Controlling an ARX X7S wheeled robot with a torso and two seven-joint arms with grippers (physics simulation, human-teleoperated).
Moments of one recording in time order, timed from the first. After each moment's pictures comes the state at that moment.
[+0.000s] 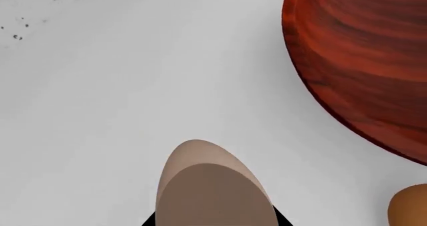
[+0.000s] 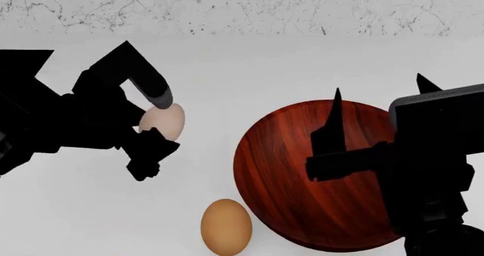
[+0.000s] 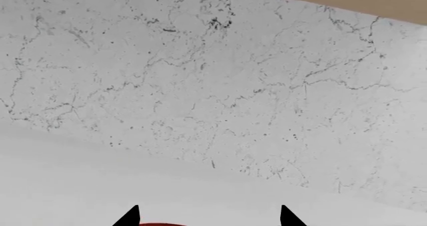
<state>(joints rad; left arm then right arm) -1.45 -0.29 1.12 -0.69 -0.72 -0.82 0.52 0.57 0.52 -0.09 -0.50 0.49 0.82 0.17</state>
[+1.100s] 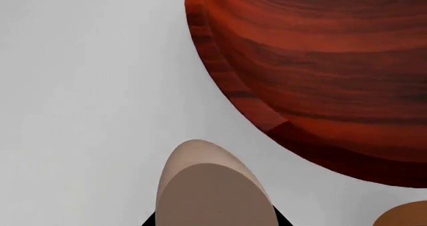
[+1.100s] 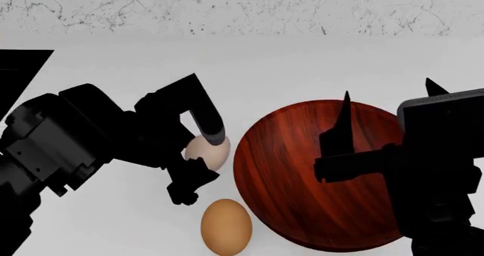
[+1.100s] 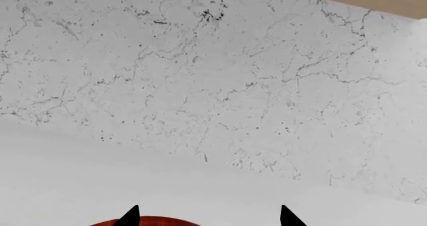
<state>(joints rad) -1.47 0.00 1.43 -1.16 -0.74 -0.49 0.73 0.56 0.53 -0.09 -0.48 0.49 0.81 0.18</state>
